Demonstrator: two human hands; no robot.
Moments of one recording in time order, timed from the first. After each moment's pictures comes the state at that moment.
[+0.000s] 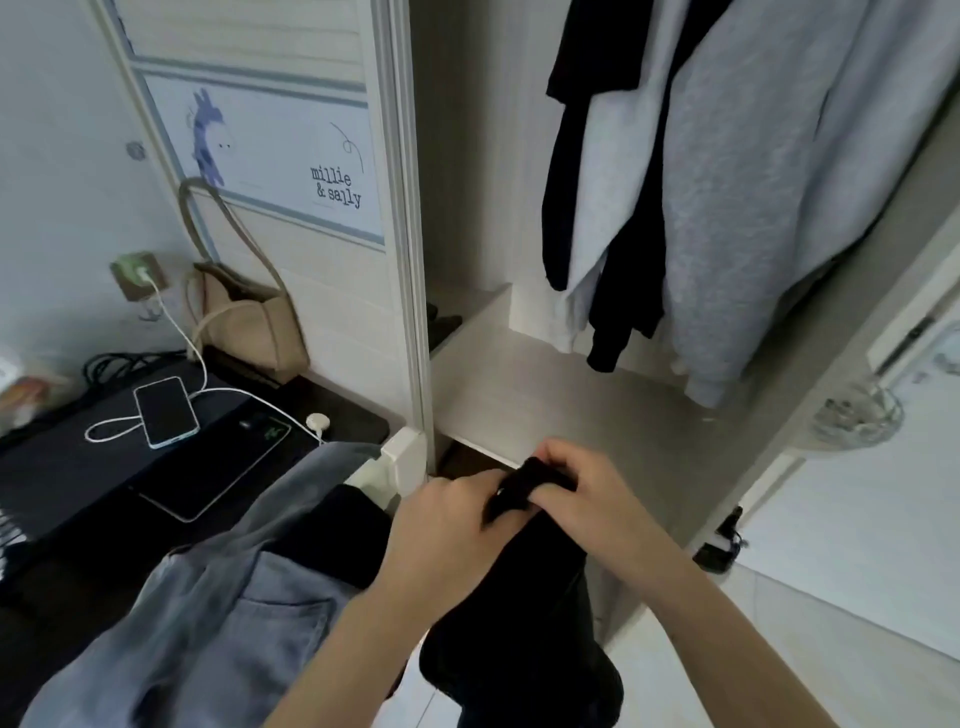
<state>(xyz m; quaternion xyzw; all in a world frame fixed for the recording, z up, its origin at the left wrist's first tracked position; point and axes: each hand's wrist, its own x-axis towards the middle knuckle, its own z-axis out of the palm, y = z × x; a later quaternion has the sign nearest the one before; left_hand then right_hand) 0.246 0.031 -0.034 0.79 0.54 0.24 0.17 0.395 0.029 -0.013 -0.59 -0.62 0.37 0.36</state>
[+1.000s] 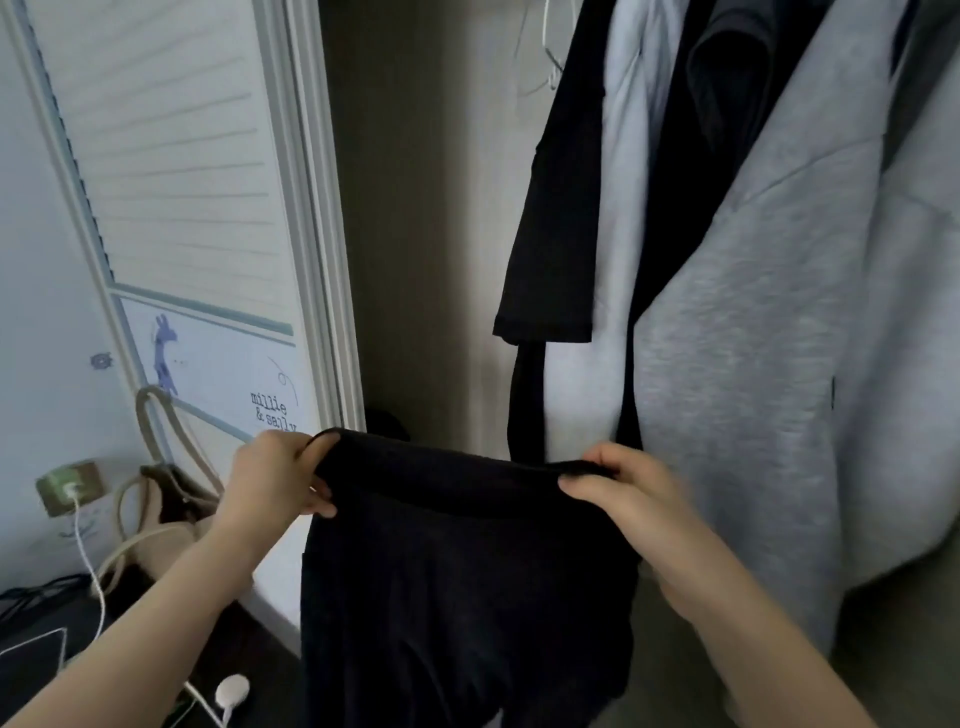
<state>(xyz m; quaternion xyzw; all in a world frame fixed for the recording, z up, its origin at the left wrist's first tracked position) 0.217 0.348 0.093 0.59 0.66 0.42 0.21 0.518 0.261 0.119 -0.56 -0.57 0.37 0.48</state>
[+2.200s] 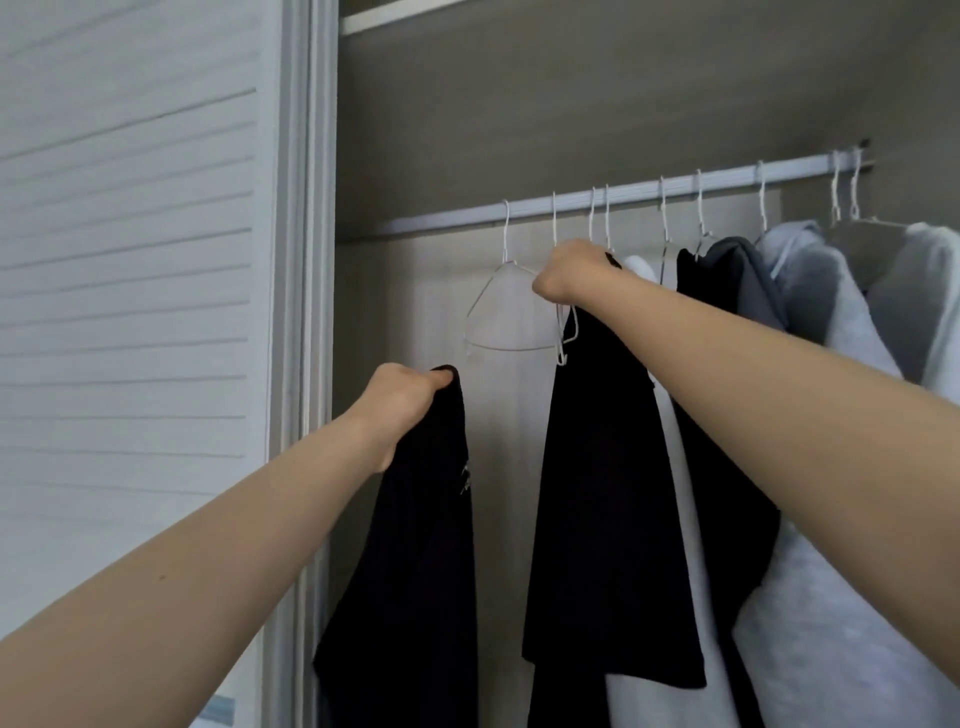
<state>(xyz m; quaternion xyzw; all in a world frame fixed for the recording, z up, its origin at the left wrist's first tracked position) 0.287 0.521 0.380 0.66 0.38 0.52 0.39 0.452 0.473 0.496 -0.76 -0.52 -0.24 0.30</state>
